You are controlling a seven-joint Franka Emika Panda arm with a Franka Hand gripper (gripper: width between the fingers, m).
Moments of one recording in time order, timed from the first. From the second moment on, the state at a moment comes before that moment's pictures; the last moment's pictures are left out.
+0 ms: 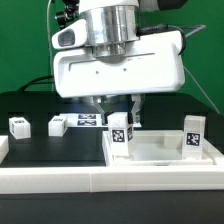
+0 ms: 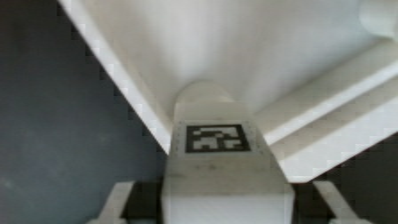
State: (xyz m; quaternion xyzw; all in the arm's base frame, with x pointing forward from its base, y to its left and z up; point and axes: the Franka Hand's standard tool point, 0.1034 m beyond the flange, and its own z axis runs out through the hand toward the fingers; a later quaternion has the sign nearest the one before) arm 0.607 -0.003 0.083 -0.94 0.32 -0.03 0.07
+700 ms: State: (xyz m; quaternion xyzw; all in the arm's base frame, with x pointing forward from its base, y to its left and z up) arm 0.606 0.000 0.083 -0.84 0.54 0.00 0.08
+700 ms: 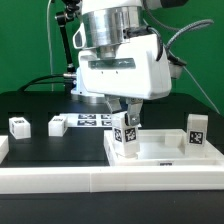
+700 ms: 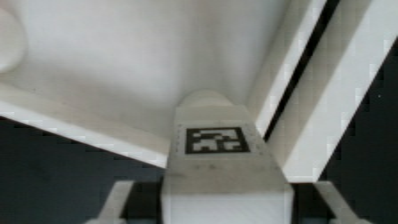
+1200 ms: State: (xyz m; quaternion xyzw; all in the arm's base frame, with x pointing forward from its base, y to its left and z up) arm 0.607 0.004 0.083 -0.87 0.49 -0.01 0.08
